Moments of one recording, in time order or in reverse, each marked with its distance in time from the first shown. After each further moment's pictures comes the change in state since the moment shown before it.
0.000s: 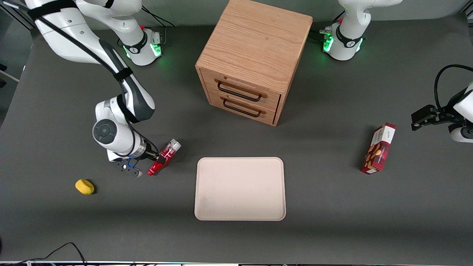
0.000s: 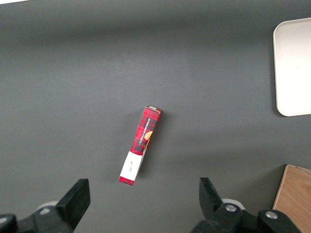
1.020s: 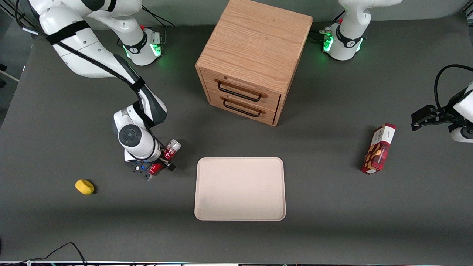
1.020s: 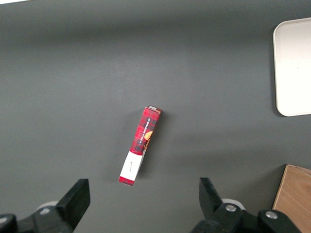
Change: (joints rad) arm 0.015 0.121 0.021 0.042 -0.163 0.072 0.283
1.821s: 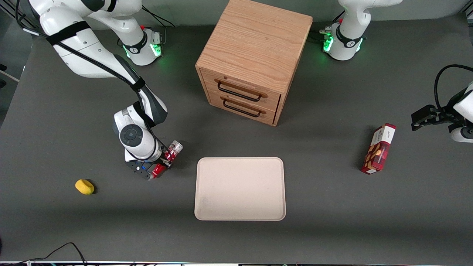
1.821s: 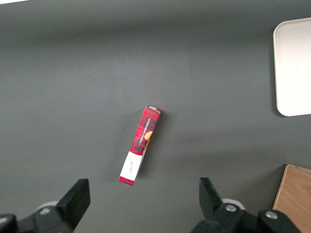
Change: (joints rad) arm 0.001 0.000 0.001 0.000 -0.021 -0.001 0.001
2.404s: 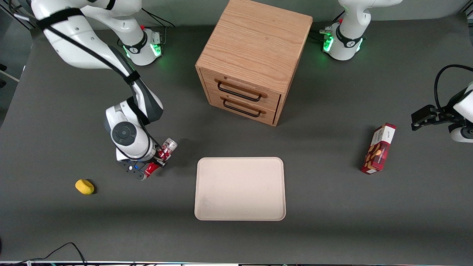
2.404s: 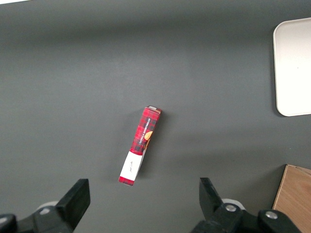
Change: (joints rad) arm -0.003 -0.135 0.010 0.044 0.081 -0.210 -0.101
